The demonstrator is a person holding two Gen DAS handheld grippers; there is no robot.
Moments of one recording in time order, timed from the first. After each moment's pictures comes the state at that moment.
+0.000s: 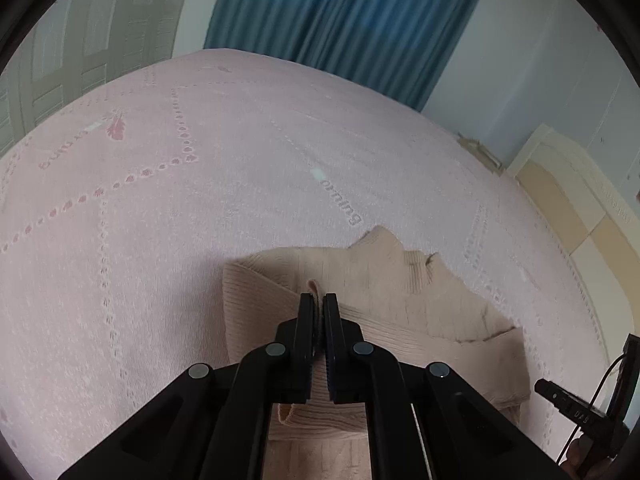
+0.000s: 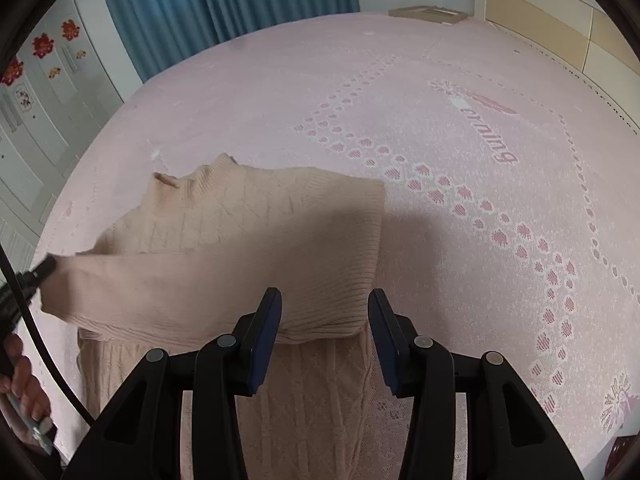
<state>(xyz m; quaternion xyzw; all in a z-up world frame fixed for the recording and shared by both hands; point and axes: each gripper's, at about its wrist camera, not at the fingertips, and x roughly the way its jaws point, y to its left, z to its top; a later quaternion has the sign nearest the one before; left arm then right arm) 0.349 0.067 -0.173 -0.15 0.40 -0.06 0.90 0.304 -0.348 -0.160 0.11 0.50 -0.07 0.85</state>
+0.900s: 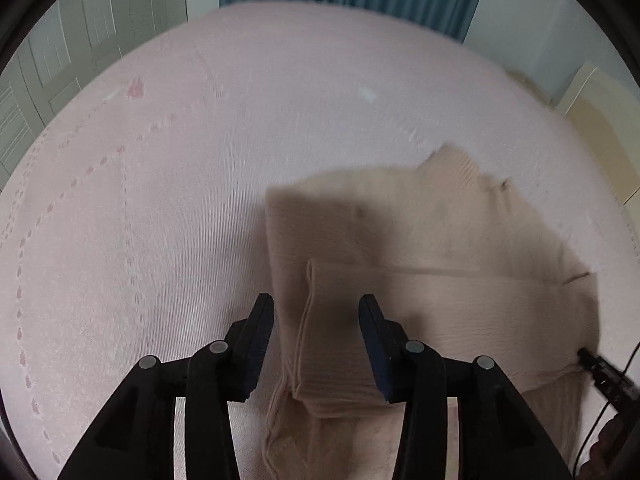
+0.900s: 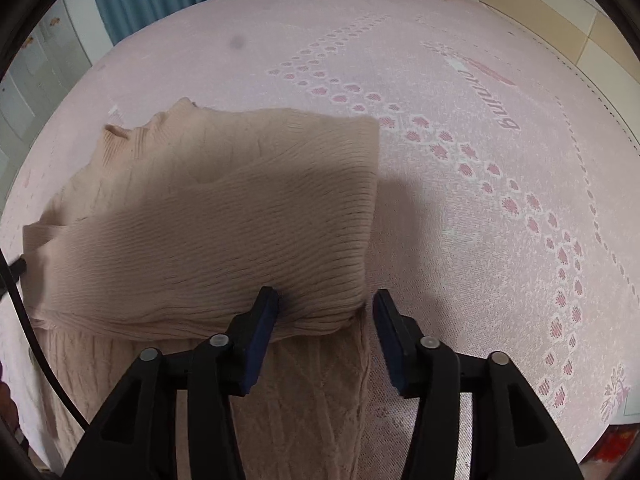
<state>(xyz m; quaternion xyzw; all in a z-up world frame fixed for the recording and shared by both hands) 0.368 0.059 -0.223 -0.07 0.52 0.01 0.85 0.322 -0.338 -0.204 0.07 0.56 -0.11 0.82</state>
